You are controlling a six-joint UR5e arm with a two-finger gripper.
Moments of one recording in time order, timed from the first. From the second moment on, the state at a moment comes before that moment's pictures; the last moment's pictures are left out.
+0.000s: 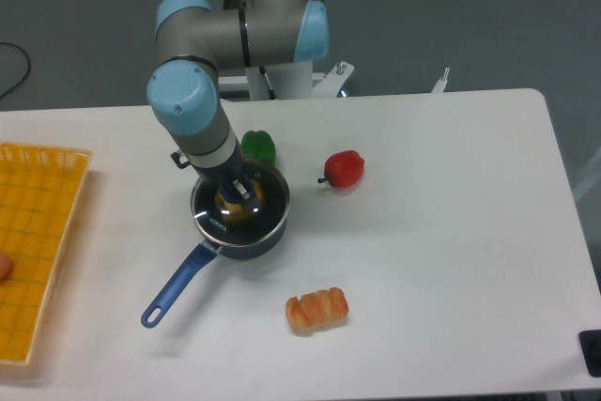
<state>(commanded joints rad) 2.17 -1.82 -1.74 -1.22 1.68 1.04</state>
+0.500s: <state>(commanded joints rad) 2.17 -1.82 -1.75 -1.19 1.68 1.04</state>
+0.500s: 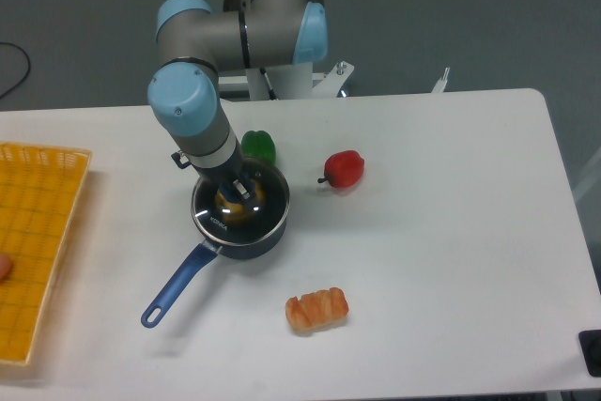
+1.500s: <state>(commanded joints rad) 2.16 -1.82 -1.77 -1.17 1.68 1.04</state>
